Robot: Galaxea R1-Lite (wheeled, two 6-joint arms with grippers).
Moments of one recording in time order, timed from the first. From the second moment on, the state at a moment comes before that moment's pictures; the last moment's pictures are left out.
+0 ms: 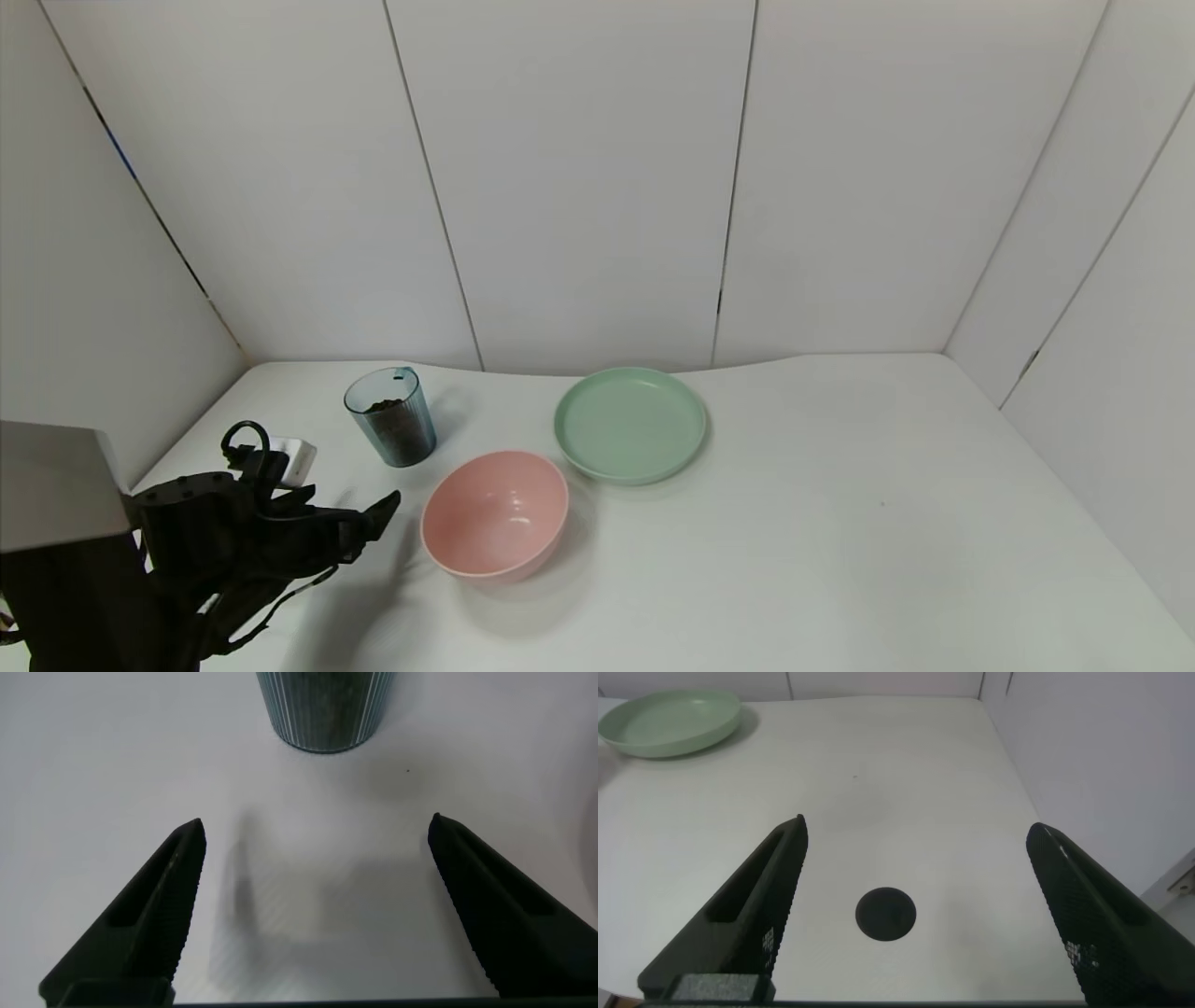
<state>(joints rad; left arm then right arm) 0.09 2.16 -0.28 -1.52 -0.10 0.10 -0.01 0.00 0.00 0.00 0.00 0.01</state>
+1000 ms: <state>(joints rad) 0.10 2.18 -0.52 -1.31 -0.11 0.09 -0.01 0.00 0.00 0.00 0.00 0.01</state>
